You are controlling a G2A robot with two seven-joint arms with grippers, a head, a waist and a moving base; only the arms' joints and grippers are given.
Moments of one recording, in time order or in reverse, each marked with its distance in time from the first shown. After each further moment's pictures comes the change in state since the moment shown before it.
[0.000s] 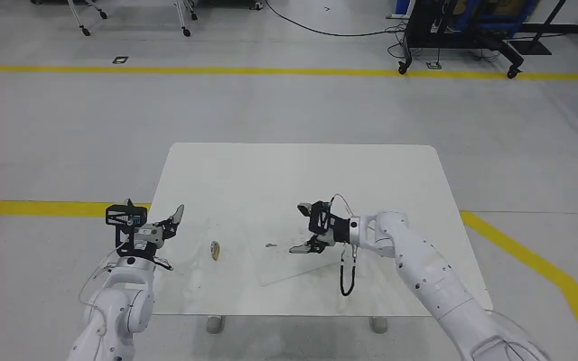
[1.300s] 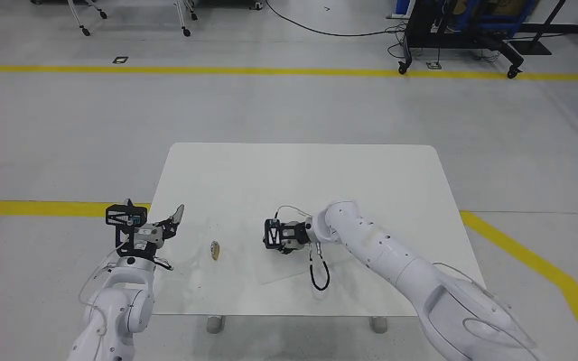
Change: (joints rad) left arm 0.000 0.000 0.000 0.000 0.000 0.000 0.000; right arm 0.299 -0.196 -0.416 0.397 -0.188 0.086 -0.127
